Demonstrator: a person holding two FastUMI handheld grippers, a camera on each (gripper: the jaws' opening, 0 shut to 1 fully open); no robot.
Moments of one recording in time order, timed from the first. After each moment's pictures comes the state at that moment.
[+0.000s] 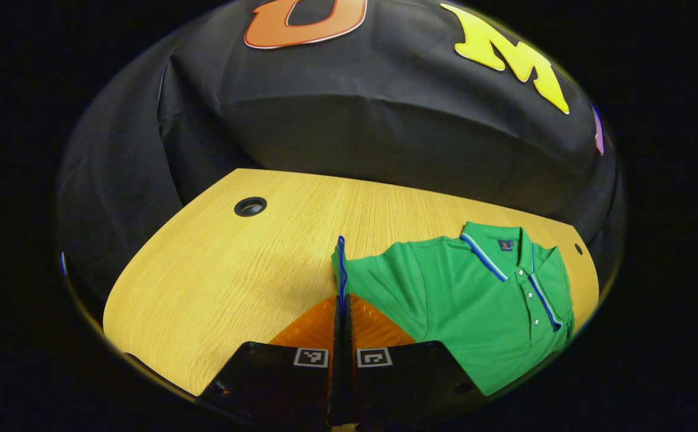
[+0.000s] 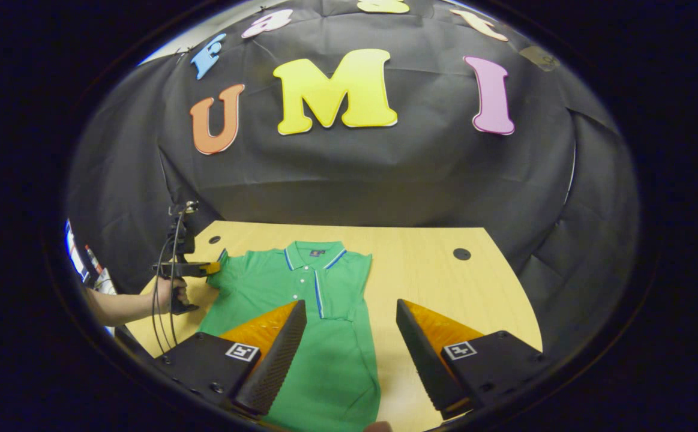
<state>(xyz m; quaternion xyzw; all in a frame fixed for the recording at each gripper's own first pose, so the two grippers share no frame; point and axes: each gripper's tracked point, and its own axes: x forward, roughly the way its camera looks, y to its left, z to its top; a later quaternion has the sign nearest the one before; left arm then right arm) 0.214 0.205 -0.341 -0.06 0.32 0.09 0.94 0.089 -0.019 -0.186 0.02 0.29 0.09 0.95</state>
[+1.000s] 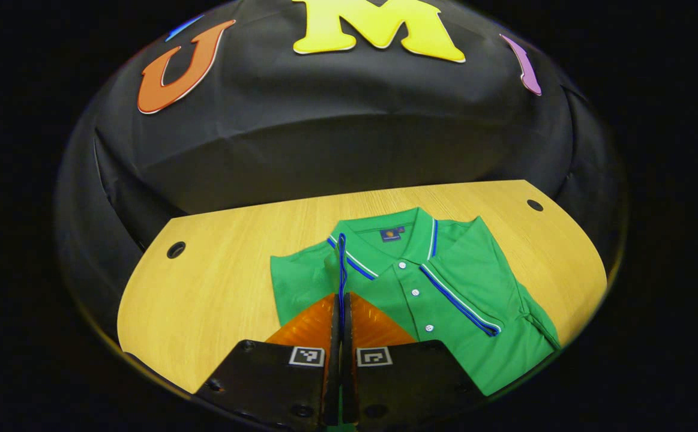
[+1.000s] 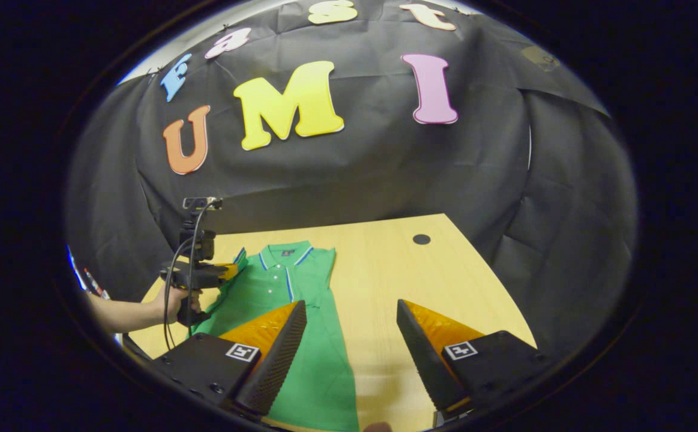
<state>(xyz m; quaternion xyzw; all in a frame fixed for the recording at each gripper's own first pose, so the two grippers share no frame) 0.215 0.026 -0.328 0.05 0.33 -0.01 0.94 0.041 -0.096 -0.194 0.07 0.29 0.03 0.95</state>
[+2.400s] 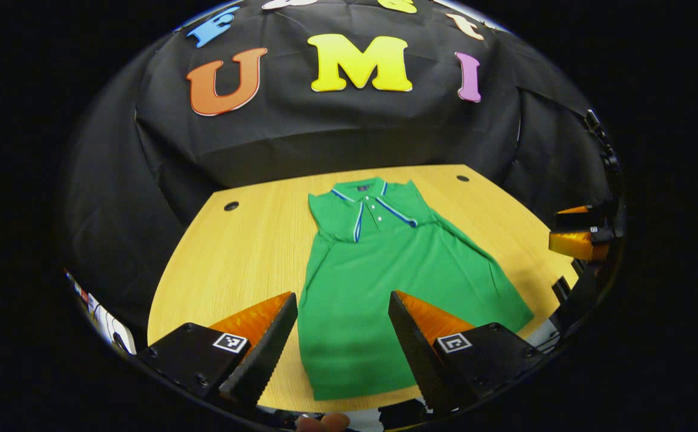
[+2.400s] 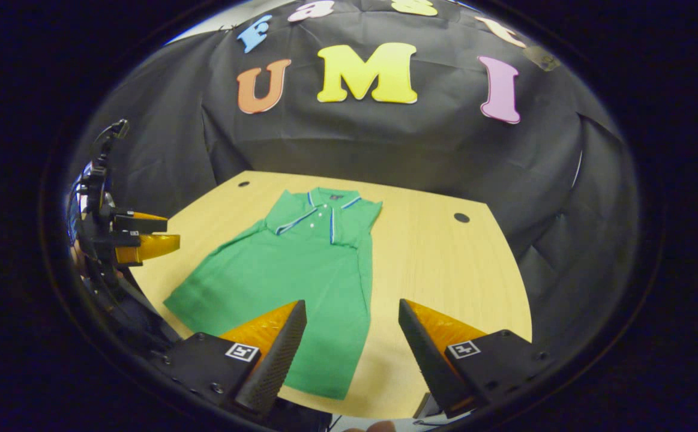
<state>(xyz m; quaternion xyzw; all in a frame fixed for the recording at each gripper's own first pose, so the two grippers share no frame) -0.108 0.052 -0.250 0.05 0.35 -0.06 0.93 -0.075 -0.062 -0.258 -0.06 0.36 0.16 0.92</state>
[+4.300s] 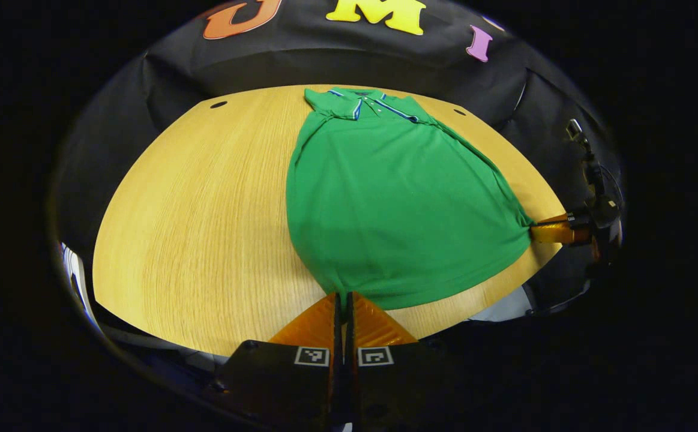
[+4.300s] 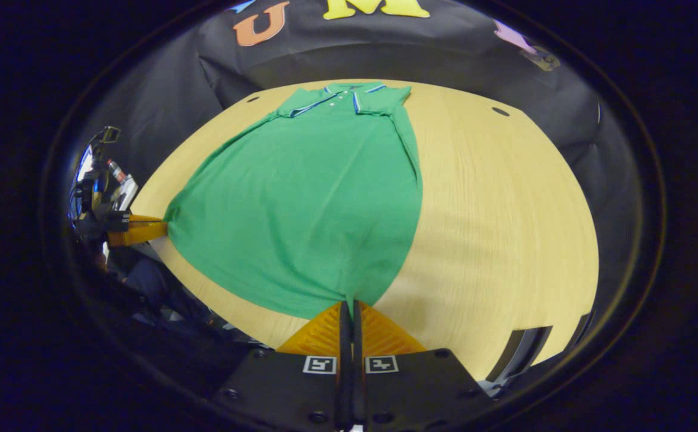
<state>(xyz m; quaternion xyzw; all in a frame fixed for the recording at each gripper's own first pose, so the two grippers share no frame) -0.188 0.063 -0.370 -0.02 0.48 -0.08 0.88 -0.153 -0.051 -0.396 -0.03 0.52 0.18 0.83</state>
